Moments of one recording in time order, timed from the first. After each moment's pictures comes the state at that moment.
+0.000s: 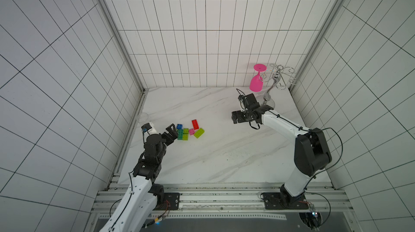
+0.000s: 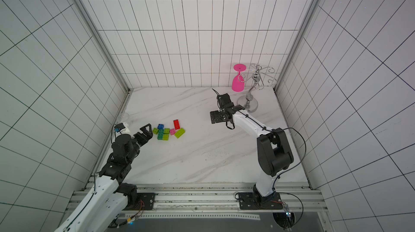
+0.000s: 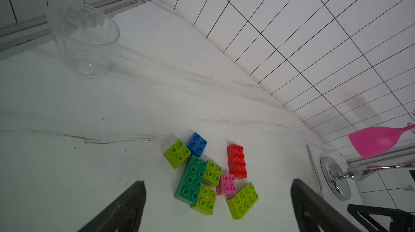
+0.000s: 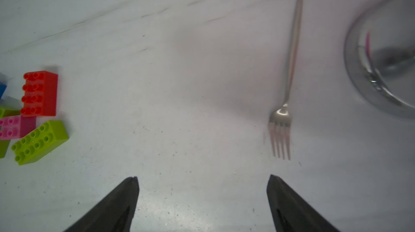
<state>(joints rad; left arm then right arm) -0.16 0.66 0.37 -0.07 -0.13 -0.74 0.49 1.77 1.35 -0.54 0.00 0.18</state>
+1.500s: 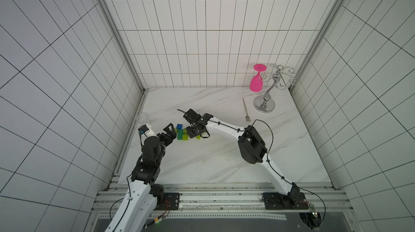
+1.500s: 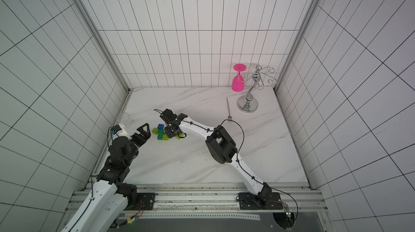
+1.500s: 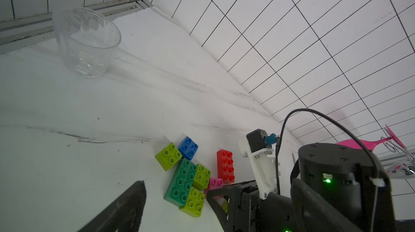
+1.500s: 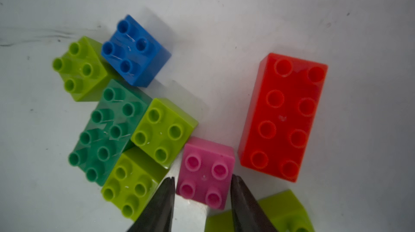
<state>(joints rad) -0.16 0.57 0.36 -0.09 -0.14 -0.80 0.94 2.48 2.15 -0.76 0.05 0.35</state>
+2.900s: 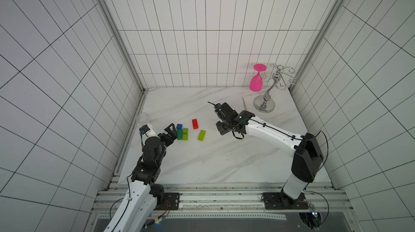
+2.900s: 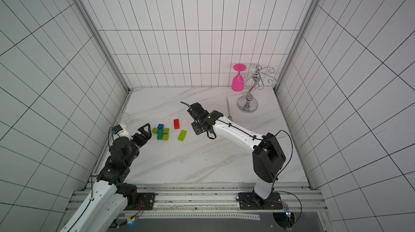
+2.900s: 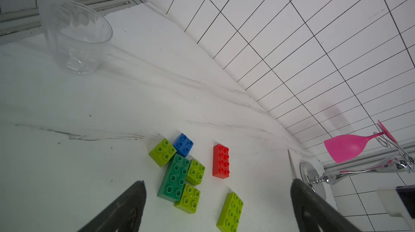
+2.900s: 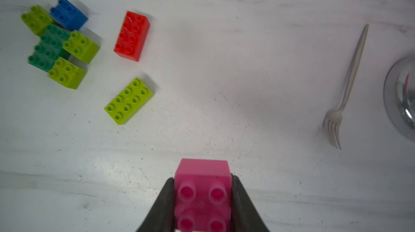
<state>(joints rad) -0.19 0.57 0.36 -0.09 -0.14 -0.81 0.81 1.74 1.38 -0.71 0.24 0.23</state>
